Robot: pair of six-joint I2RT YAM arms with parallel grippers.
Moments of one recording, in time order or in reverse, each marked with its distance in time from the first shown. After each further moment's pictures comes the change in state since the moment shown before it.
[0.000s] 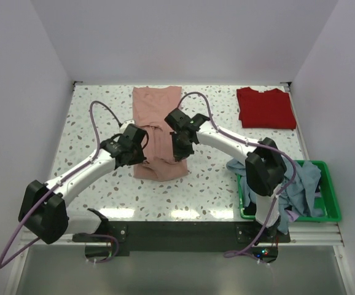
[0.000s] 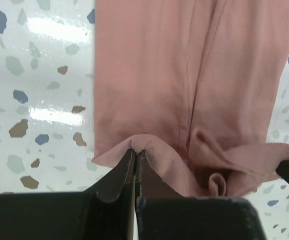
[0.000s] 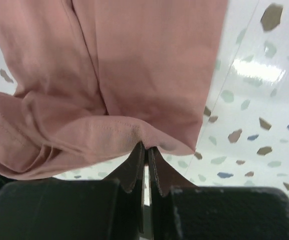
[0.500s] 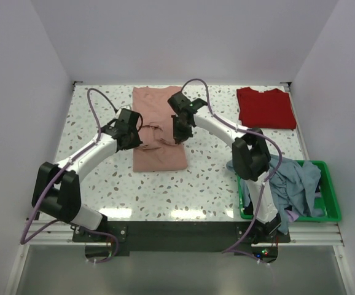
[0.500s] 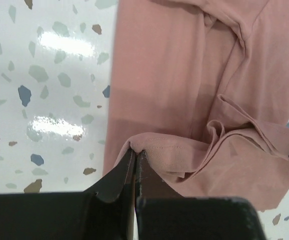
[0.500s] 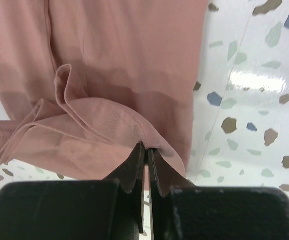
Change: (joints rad) left arm 0.170 0.191 0.127 0.126 0.037 0.132; right arm -0.136 0.259 0.320 -0.035 -0.001 -0.068
